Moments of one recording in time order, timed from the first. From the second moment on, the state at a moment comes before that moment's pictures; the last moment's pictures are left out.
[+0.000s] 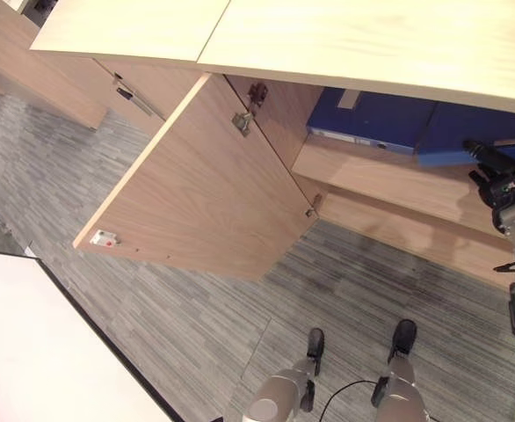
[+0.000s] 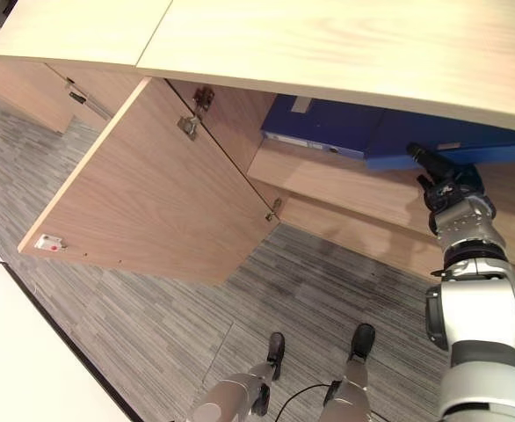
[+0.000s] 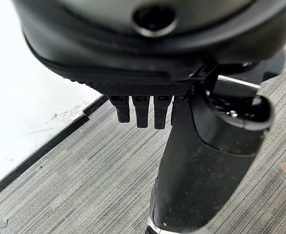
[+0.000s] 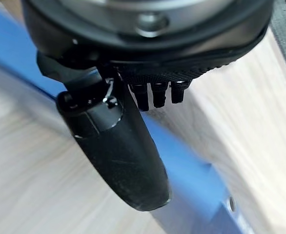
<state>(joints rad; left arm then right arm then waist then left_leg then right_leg) 0.14 0.18 -0.15 1.16 -0.43 0.01 -0.12 -1.11 -0.78 0.19 1.35 1.13 0.07 -0.03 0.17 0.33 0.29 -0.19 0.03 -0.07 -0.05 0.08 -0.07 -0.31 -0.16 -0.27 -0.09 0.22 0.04</state>
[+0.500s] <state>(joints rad) 0.13 0.19 -0.16 1.12 -0.38 -0.01 -0.16 -1.04 -0.81 0.65 1.08 0.42 0.16 0.24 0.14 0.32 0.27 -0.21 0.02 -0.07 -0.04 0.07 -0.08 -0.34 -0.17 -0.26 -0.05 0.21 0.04</state>
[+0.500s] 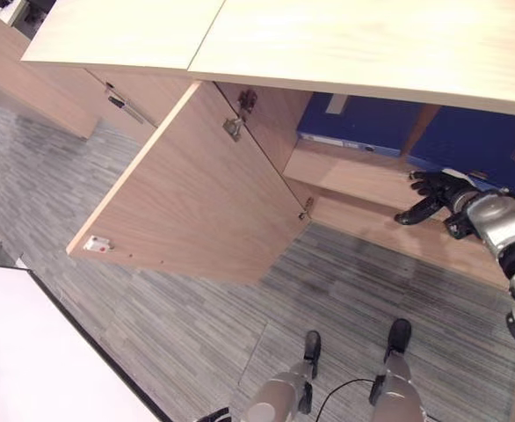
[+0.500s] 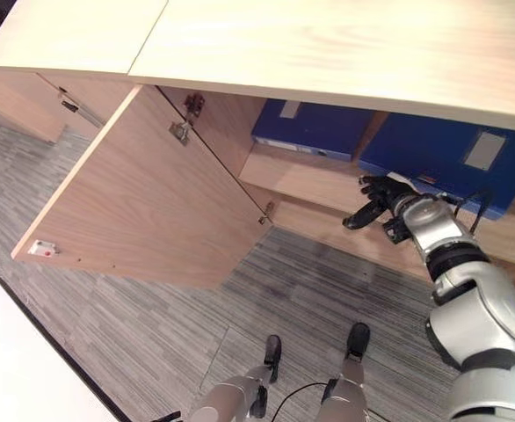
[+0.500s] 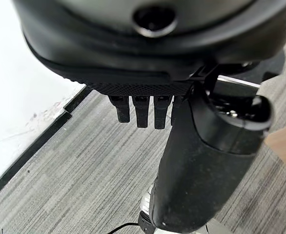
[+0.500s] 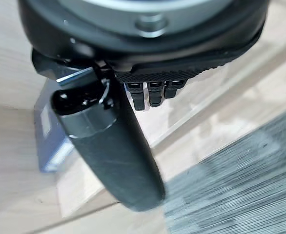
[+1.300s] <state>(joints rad) 0.13 0.19 -0.17 1.13 -0.37 0.00 -0.14 -1.19 -0.83 0.73 1.40 -0.03 0.11 0.10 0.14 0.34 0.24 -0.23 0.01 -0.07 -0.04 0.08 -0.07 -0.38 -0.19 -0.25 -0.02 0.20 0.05</state>
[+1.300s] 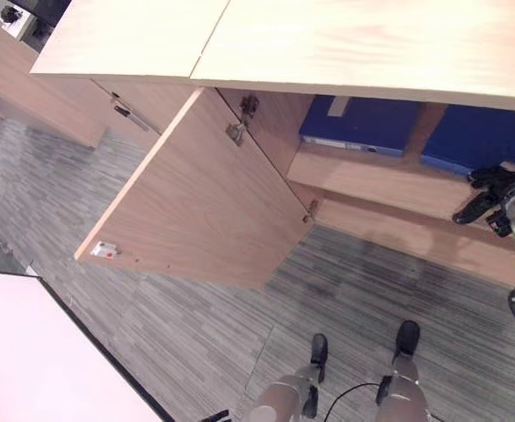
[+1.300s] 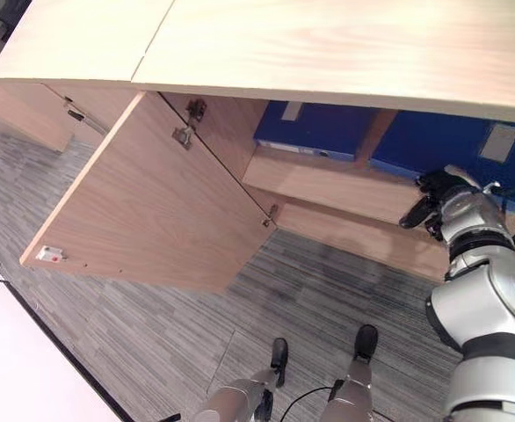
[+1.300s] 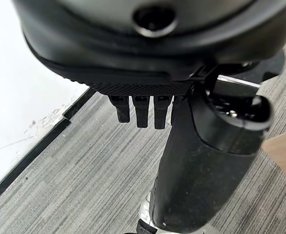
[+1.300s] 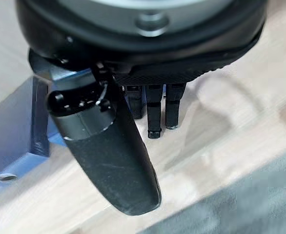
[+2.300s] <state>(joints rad) 0.11 0.16 -0.24 1.12 -0.39 -0.05 -0.07 -1.19 -0.91 0.65 1.42 -0.03 0.09 -0.15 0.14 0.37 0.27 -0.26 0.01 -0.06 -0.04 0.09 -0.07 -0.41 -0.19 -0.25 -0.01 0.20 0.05</state>
